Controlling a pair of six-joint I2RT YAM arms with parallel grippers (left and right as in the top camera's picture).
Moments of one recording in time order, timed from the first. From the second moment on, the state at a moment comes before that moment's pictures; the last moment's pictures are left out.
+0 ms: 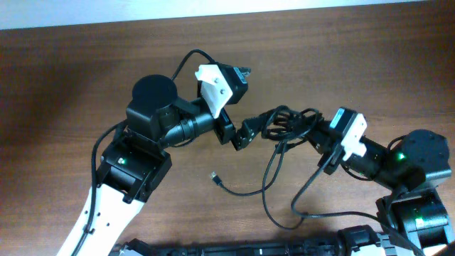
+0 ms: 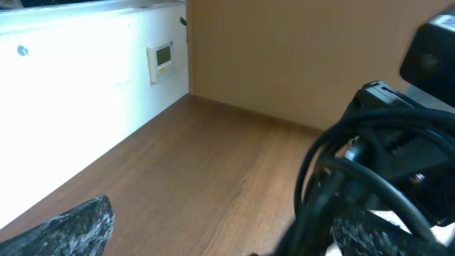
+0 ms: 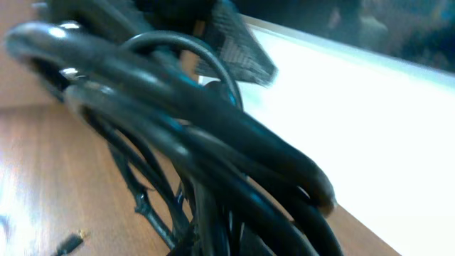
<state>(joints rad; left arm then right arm) -0.54 1.19 1.24 -0.23 0.62 0.06 0.11 0.69 0.85 -0.26 -0.79 -0.22</state>
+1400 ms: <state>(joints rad) -0.61 1.26 1.25 -0.19 0.60 0.08 0.11 0.70 0.84 -0.23 -0.92 0.06</state>
